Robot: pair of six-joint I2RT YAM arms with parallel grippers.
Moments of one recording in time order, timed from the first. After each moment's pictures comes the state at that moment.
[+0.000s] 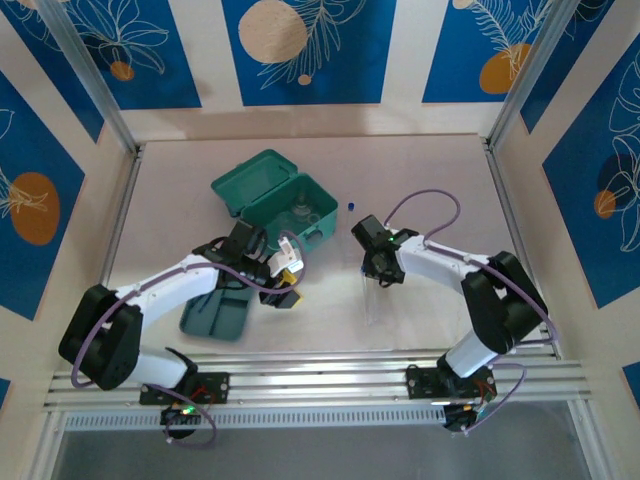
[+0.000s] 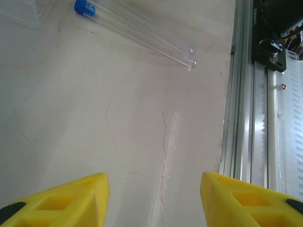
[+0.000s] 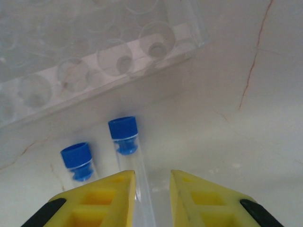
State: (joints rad) left arm -0.56 1.38 0.79 -0.44 0.73 0.37; right arm 0.59 1.58 0.90 -0.66 0.24 0.86
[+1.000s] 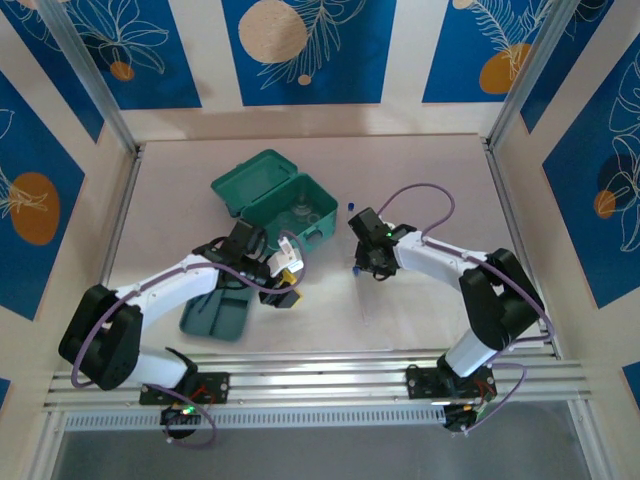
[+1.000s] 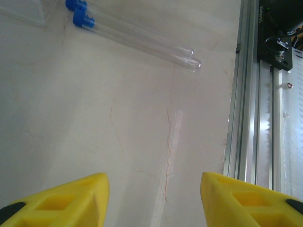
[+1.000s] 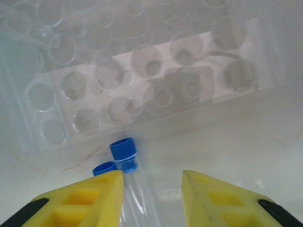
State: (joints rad) left arm -0.56 1.38 0.79 -0.44 0.71 0.37; right arm 0.60 1.60 0.95 -0.59 0.17 0.80
